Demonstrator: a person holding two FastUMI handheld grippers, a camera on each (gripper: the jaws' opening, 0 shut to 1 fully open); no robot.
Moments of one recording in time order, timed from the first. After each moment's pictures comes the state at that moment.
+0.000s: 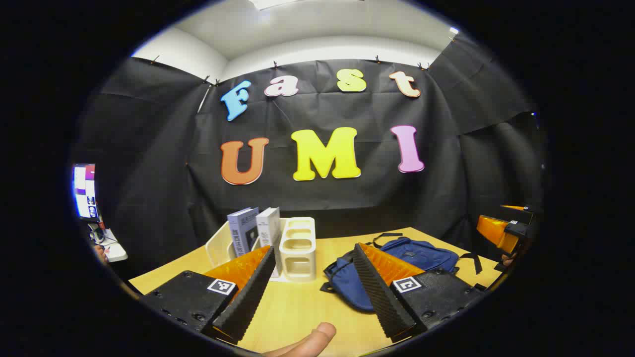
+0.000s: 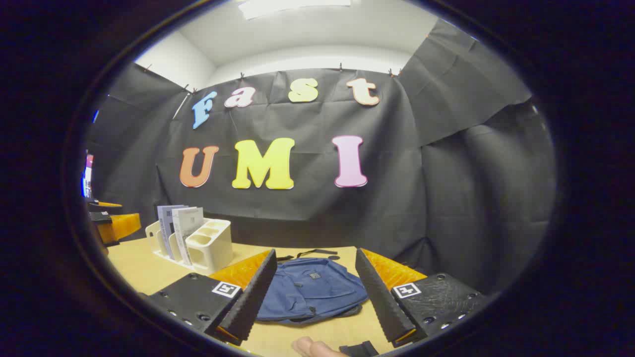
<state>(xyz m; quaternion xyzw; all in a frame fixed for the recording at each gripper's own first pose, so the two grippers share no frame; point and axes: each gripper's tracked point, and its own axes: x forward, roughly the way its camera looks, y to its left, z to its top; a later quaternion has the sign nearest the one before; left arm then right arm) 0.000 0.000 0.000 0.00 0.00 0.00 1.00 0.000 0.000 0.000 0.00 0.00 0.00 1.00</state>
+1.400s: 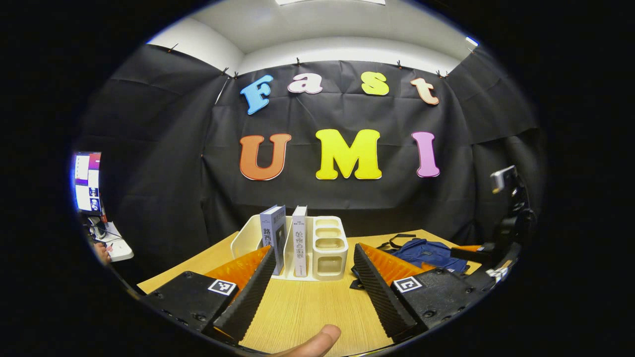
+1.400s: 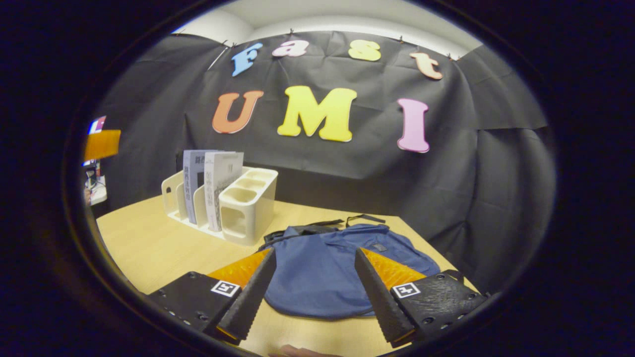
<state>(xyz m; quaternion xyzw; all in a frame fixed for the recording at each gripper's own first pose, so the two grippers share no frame) 0.000 0.082 0.001 -0.03 0.00 0.00 1.00 0.068 0.183 -0.120 -0.08 0.15 0.08 0.98</state>
